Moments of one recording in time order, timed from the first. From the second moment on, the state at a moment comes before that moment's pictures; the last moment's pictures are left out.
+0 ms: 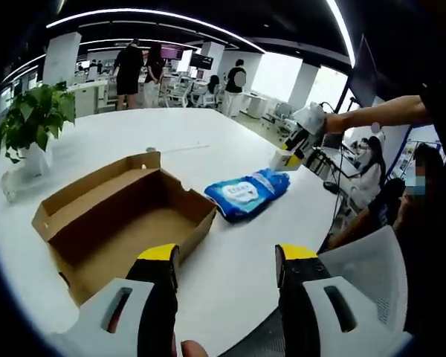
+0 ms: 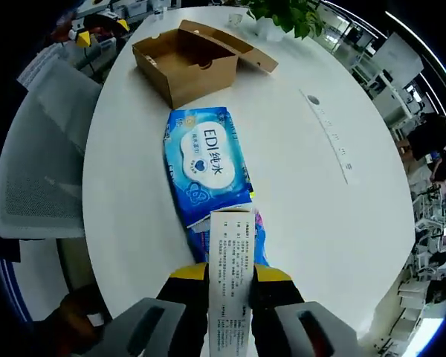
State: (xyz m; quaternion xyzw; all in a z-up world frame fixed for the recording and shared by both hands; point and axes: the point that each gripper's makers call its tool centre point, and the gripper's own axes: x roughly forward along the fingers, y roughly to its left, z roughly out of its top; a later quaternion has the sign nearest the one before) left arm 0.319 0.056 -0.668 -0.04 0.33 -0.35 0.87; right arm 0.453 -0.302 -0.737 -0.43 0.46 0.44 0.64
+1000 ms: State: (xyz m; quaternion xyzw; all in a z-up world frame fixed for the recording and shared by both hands) left arm 0.316 0.077 -0.679 -0.05 0.36 -0.30 0.88; right arm 0.540 -0.301 -0.783 -0.48 0.44 0.47 0.59
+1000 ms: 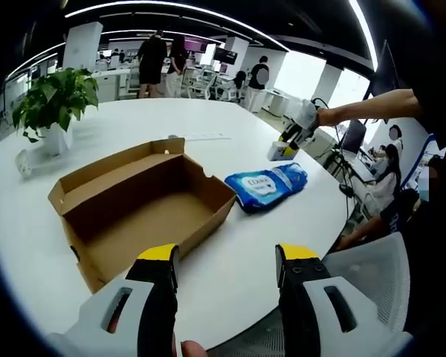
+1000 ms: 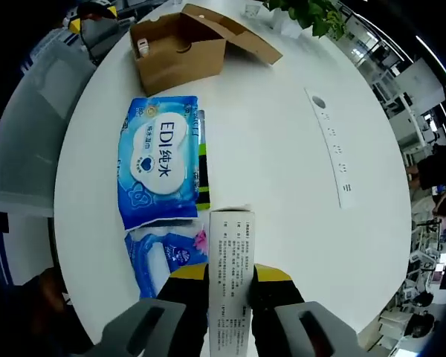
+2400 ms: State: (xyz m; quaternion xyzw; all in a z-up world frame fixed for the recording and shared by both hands) left arm 0.310 0.092 -0.695 -0.05 0.38 -0.27 0.88; right arm 0.534 -0.299 -0.838 -0.50 0.45 0.50 0.54
